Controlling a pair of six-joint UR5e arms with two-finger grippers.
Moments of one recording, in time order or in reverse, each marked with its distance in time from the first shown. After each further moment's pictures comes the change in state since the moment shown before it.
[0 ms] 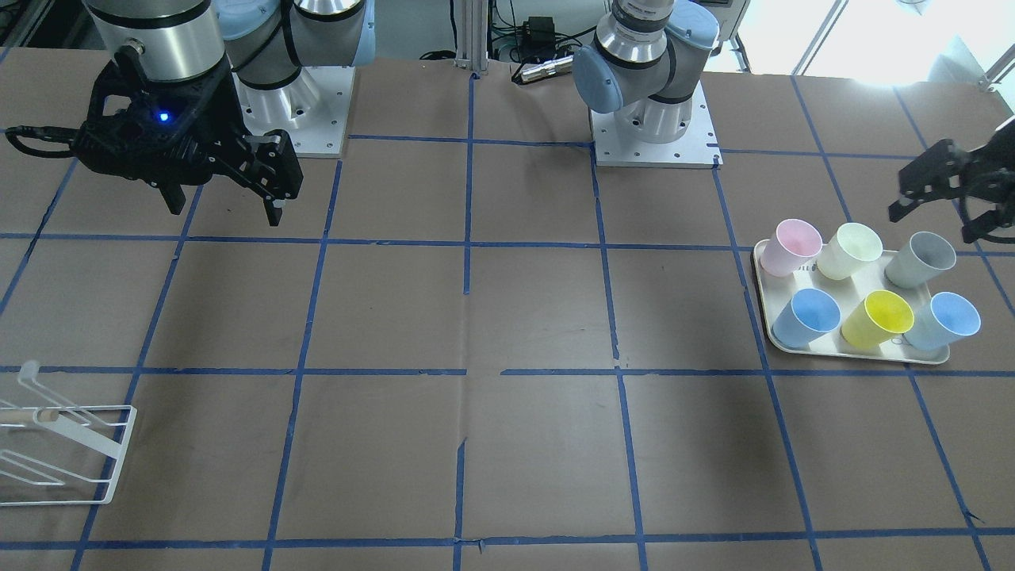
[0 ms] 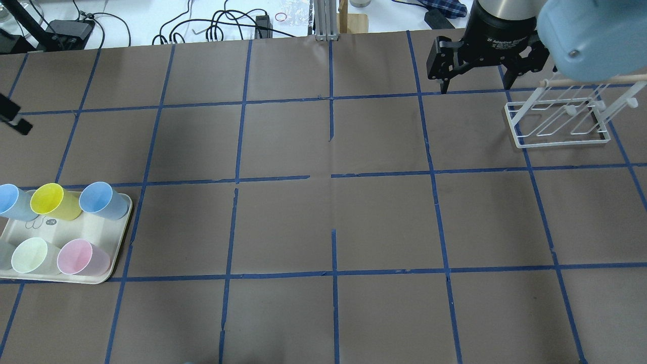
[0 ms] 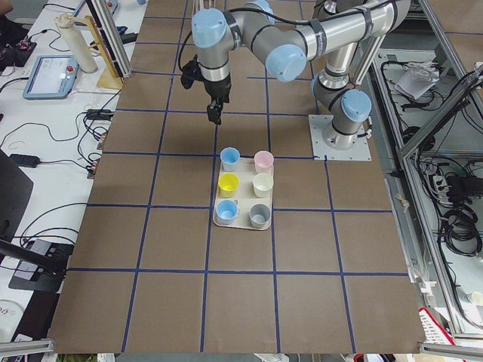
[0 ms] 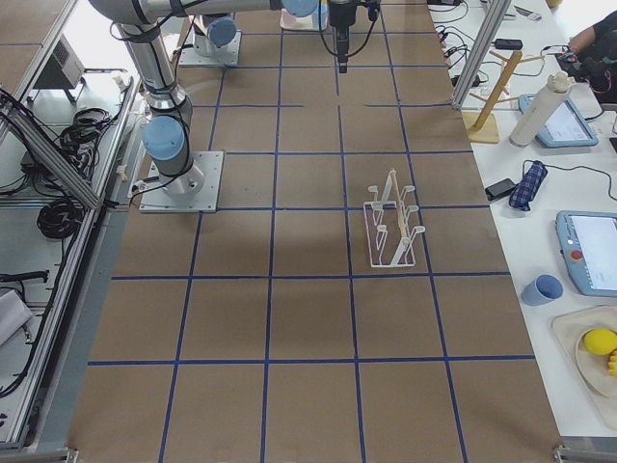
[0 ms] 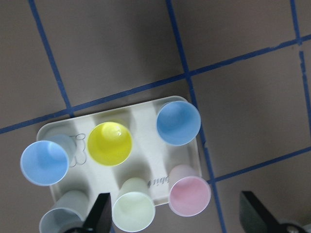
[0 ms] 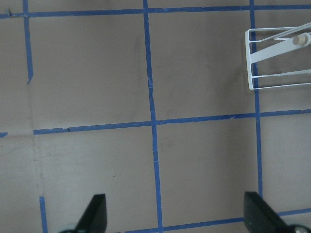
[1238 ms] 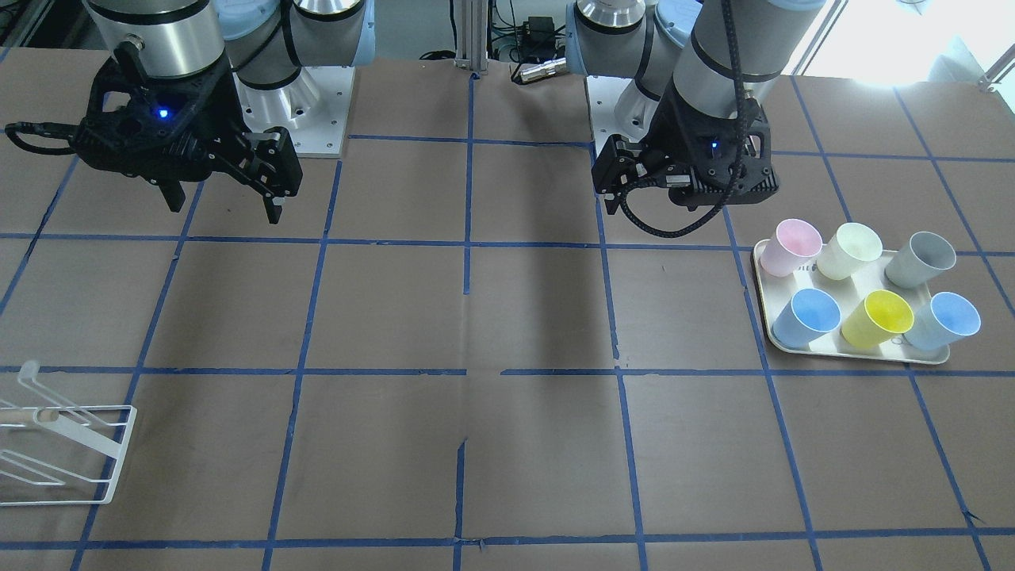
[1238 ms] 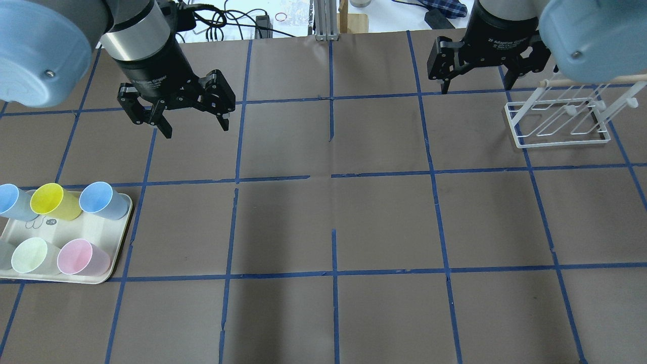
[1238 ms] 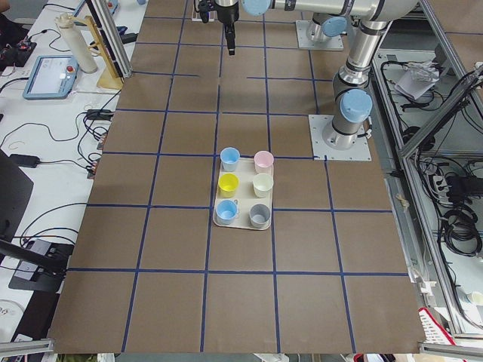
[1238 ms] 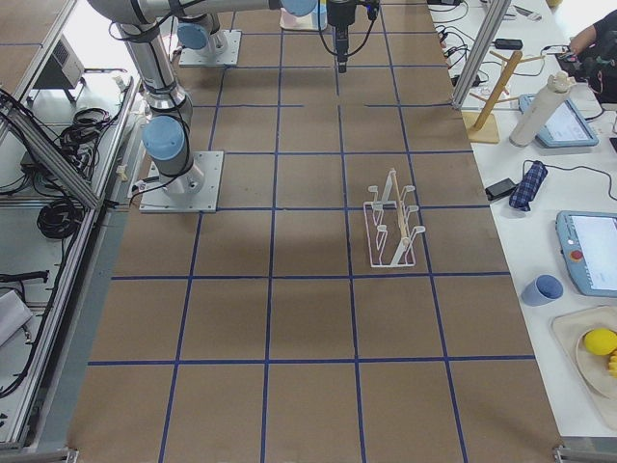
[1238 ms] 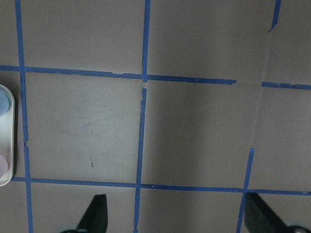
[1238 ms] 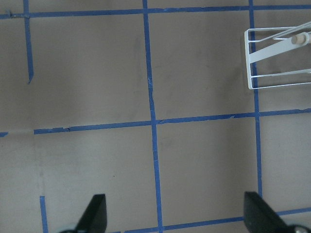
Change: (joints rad) left arm -0.525 0.034 -0.069 0.044 -0.004 -0.854; right arm 0.000 -0.005 0.003 0.002 0.000 0.000
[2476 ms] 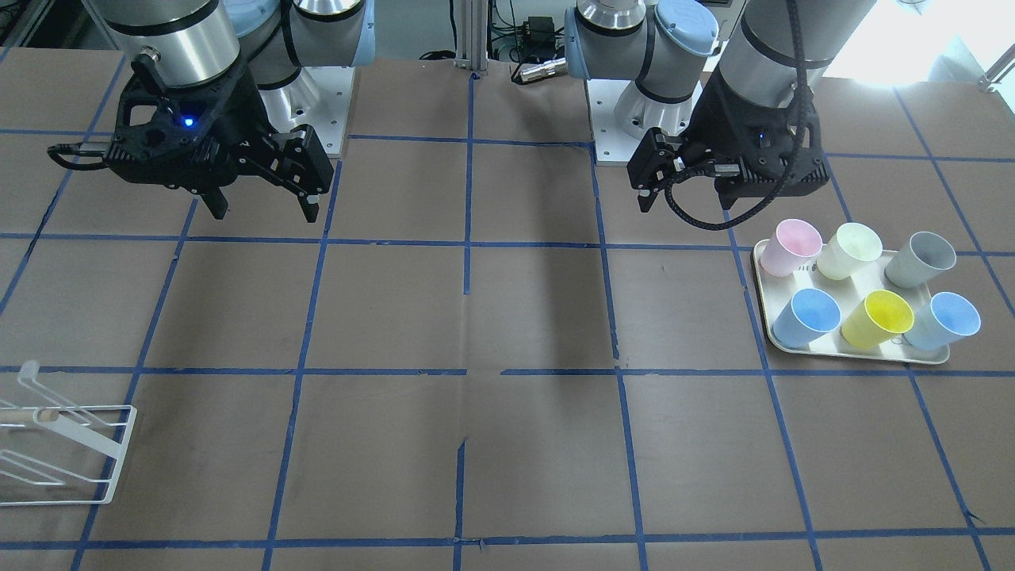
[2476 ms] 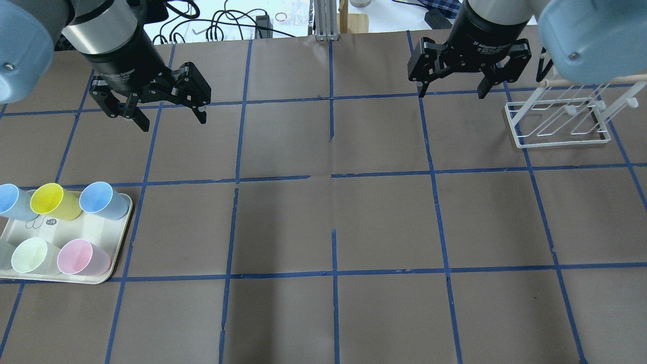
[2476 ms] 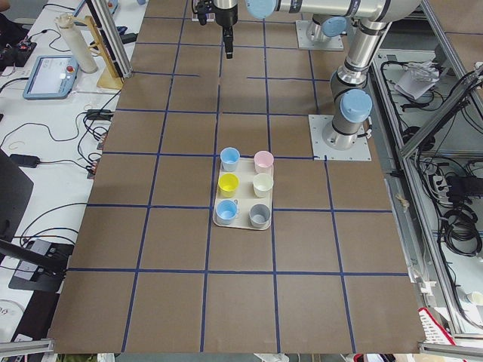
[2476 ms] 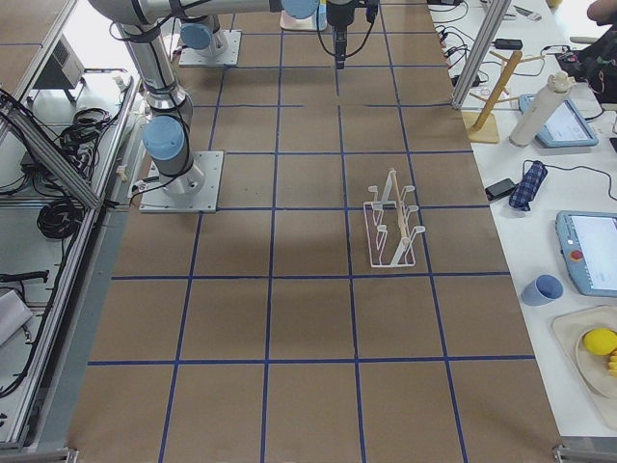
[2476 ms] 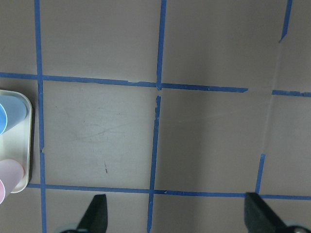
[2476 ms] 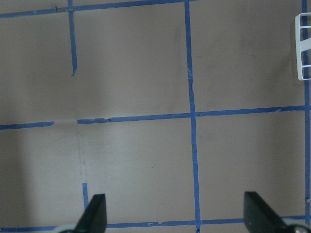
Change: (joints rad) left arm 0.065 0.028 0.000 0.003 0.000 0.078; right arm -0.005 0.004 0.008 0.001 0.143 0.002
